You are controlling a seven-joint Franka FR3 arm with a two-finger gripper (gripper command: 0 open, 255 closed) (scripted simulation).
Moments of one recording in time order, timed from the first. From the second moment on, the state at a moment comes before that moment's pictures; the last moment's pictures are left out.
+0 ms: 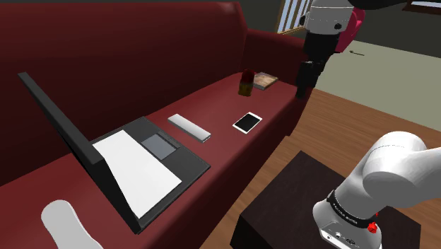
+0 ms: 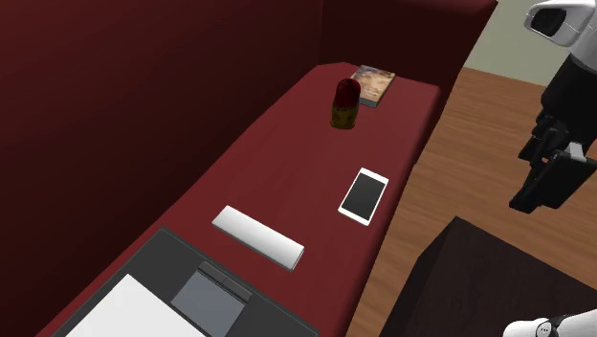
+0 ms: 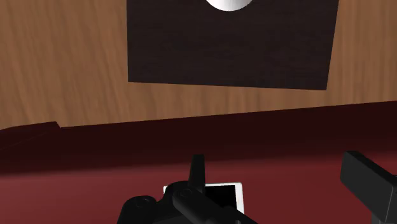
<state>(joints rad) 0.00 -0.80 0.06 -2.36 0.01 1.47 -0.04</state>
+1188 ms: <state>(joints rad) 0.02 -0.29 0.21 -2.23 0.05 1.88 0.10</state>
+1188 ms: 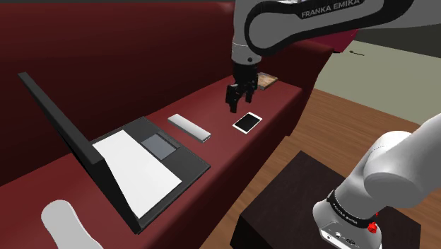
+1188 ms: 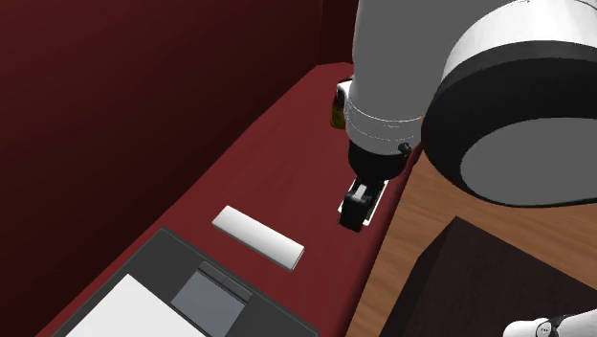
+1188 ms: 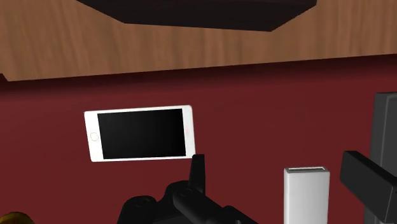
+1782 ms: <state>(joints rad) 0.05 0.06 0.26 -2.01 -0.02 2.02 0.20</state>
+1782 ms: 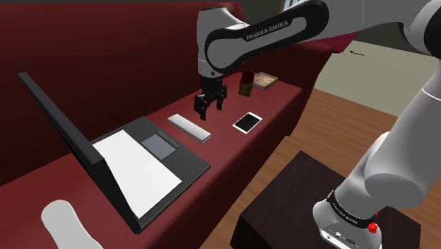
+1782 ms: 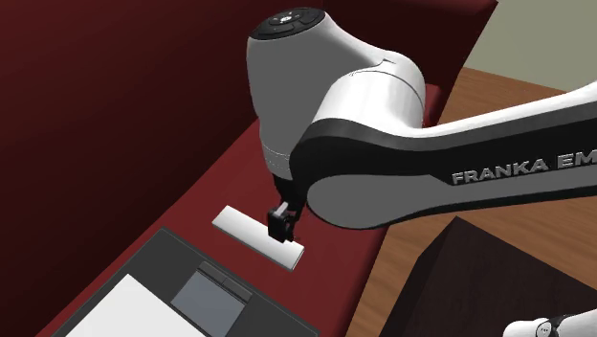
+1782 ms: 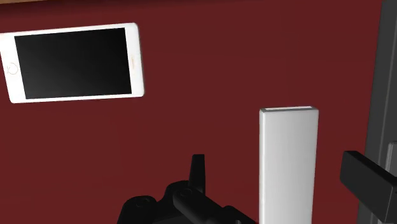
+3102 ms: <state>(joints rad) 0.11 0.42 0.26 -1.76 -0.12 2.14 0.29</state>
